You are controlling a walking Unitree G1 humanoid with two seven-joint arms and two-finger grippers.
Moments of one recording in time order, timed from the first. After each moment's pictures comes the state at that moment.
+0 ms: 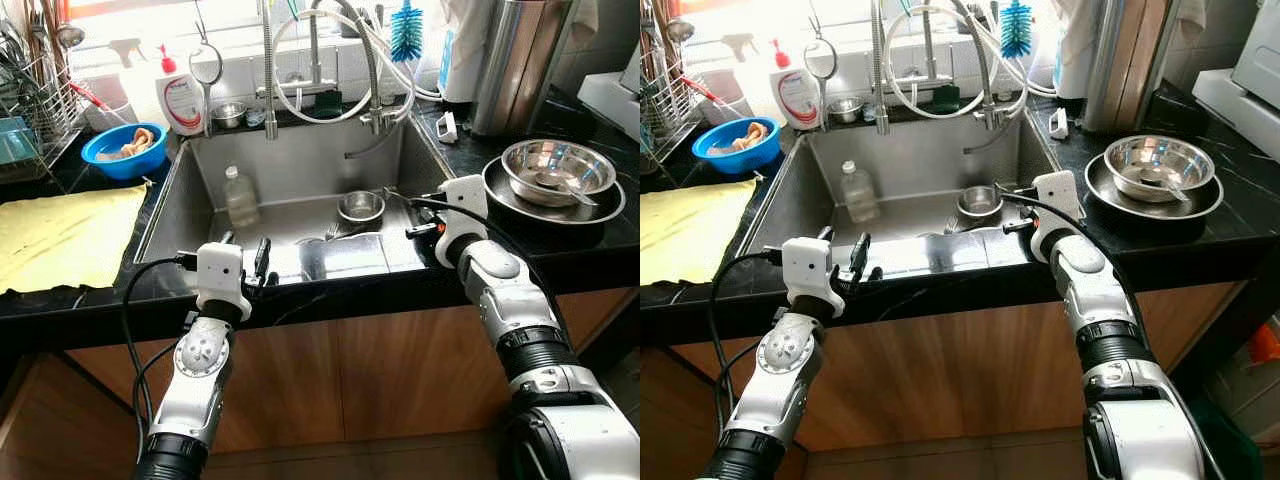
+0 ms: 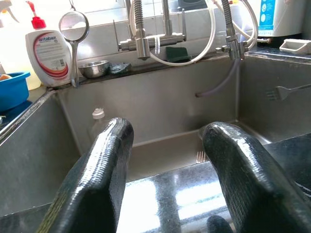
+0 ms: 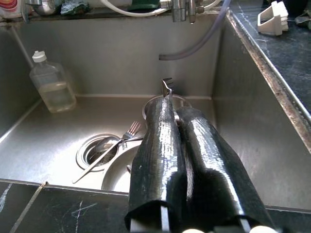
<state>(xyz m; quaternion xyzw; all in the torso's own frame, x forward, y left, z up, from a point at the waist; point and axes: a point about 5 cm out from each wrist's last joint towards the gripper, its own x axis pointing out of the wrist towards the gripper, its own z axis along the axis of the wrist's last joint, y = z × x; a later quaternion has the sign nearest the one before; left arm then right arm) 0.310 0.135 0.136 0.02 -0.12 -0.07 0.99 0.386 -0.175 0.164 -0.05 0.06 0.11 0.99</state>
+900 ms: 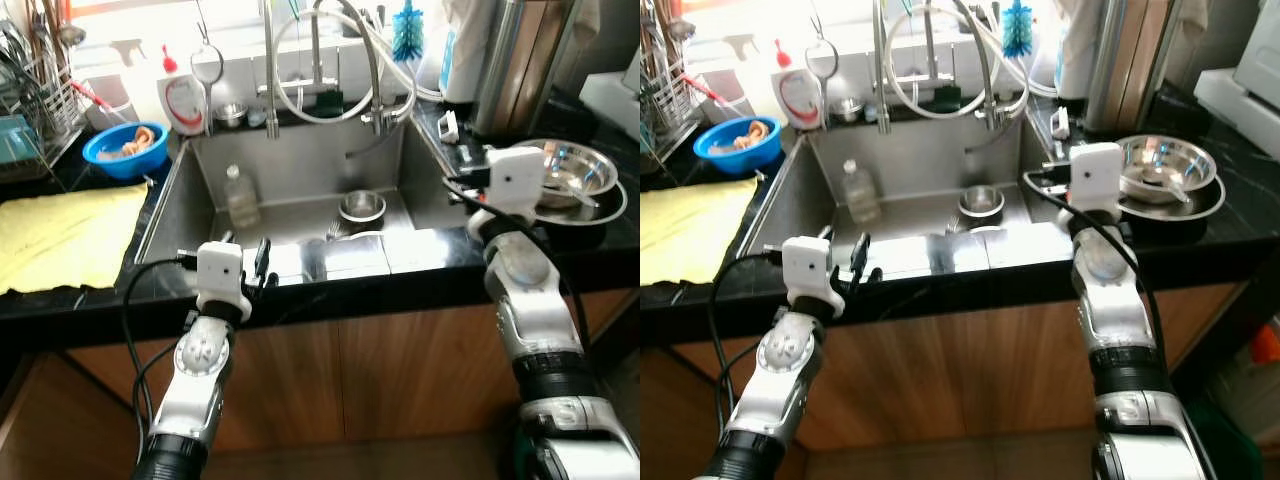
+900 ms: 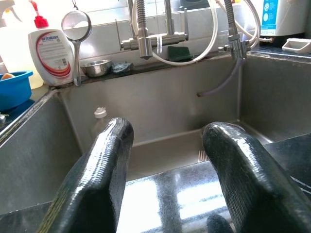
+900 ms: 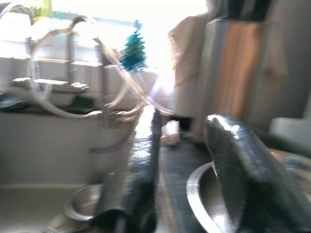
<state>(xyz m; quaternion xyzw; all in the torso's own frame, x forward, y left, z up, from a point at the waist) 0.311 0.136 0.136 0.03 -0.12 -0.07 0.99 0.349 -0.207 0.213 -0.12 -0.14 -0.06 0.98</state>
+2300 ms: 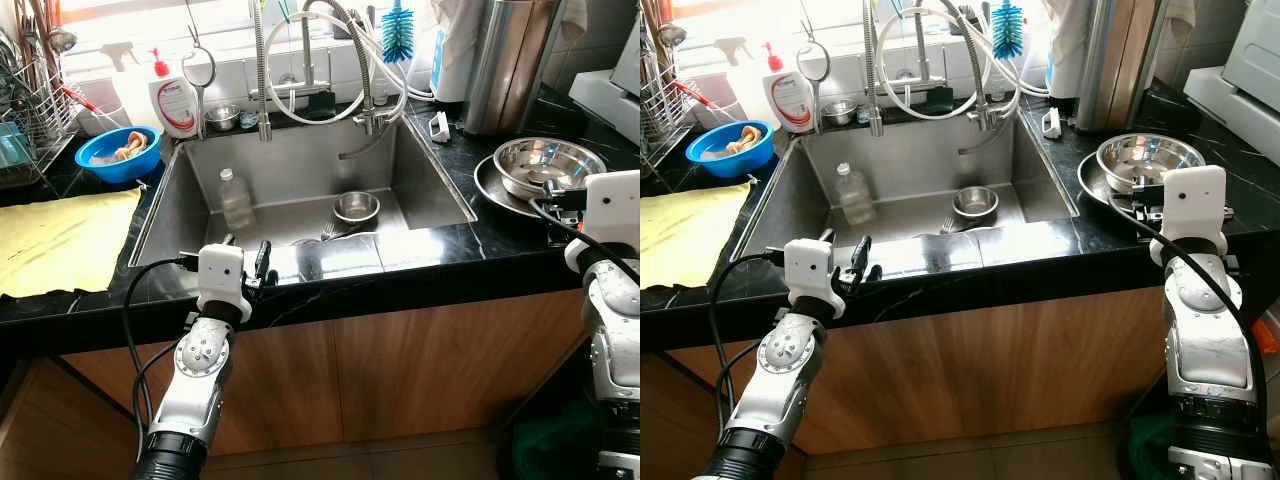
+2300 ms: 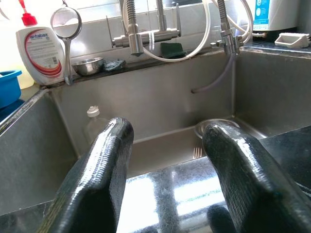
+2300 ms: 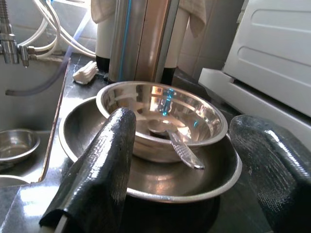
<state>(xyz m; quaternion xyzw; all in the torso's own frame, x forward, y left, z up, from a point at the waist) 0.312 0.136 0.132 0.03 -0.12 -0.07 0.99 0.316 -0.276 0.210 -0.17 -0.02 -0.14 0.97</state>
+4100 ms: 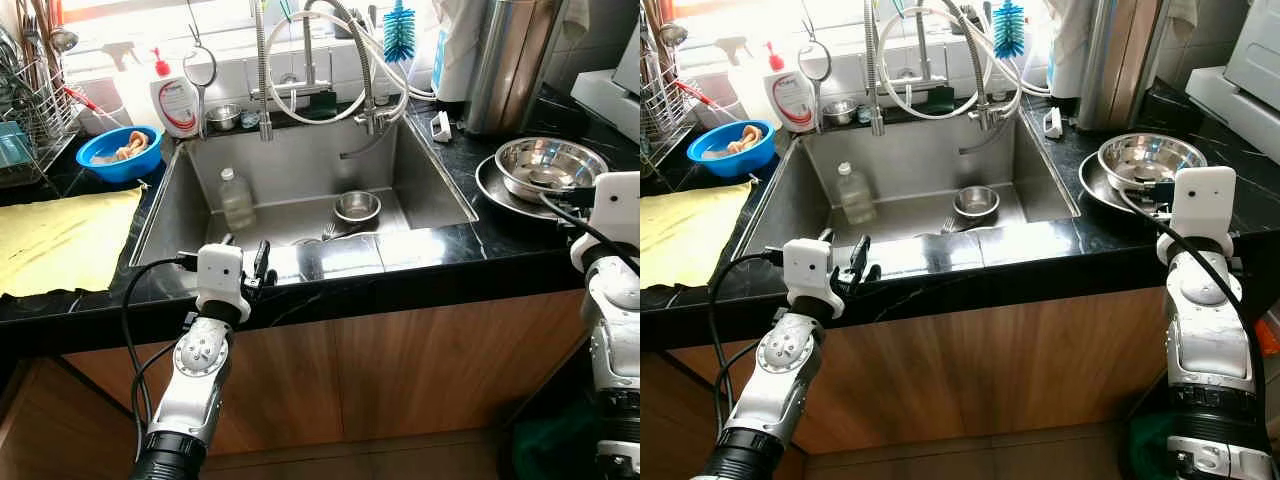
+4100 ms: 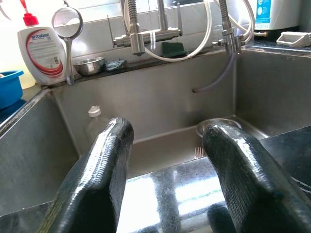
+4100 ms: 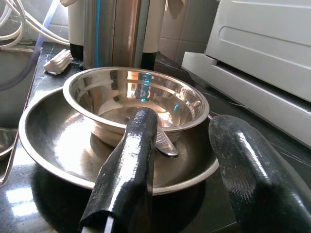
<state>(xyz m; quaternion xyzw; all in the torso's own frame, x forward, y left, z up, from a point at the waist) 0.312 0.137 0.132 0.03 -0.12 -0.07 0.99 0.321 -0.286 0.207 -0.15 -0.01 -0.19 0.97</state>
